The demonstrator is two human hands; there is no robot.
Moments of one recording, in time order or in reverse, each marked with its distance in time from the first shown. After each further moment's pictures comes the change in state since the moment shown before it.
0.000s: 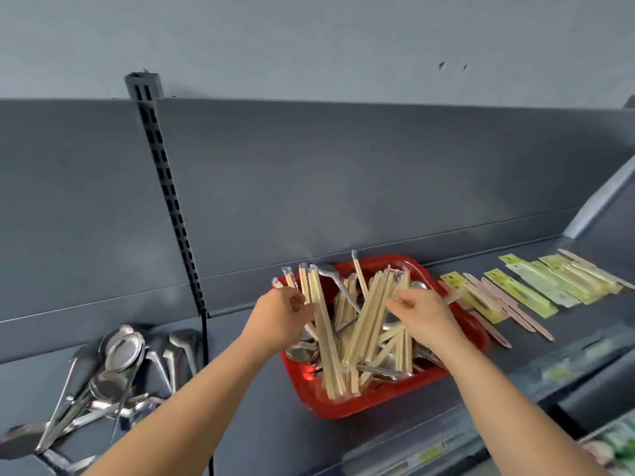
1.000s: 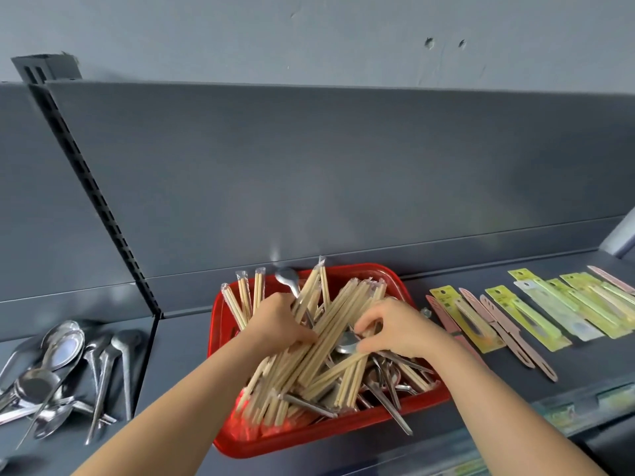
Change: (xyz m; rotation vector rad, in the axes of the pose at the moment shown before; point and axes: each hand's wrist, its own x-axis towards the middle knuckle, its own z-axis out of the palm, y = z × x) left_hand 0.050 0.052 0.080 -0.032 -0.157 -0.213; right_hand 0.089 0.064 -0.029 -0.226 -0.500 -0.339
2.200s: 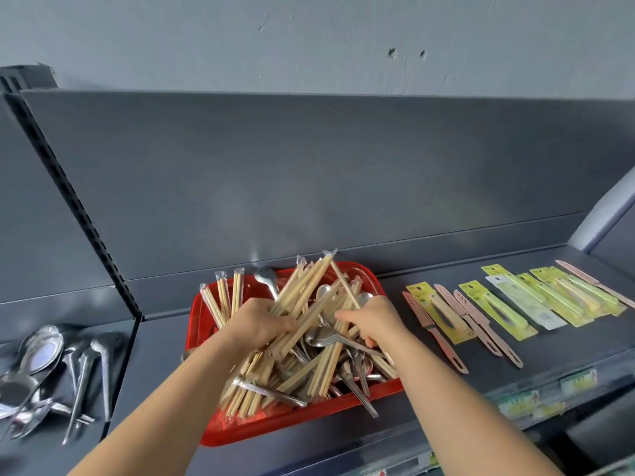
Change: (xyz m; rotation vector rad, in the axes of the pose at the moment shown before) left_hand -0.015 0.010 0.004 -0.131 -0.044 -0.094; right_hand 0.009 0.010 0.015 0.439 0.256 0.473
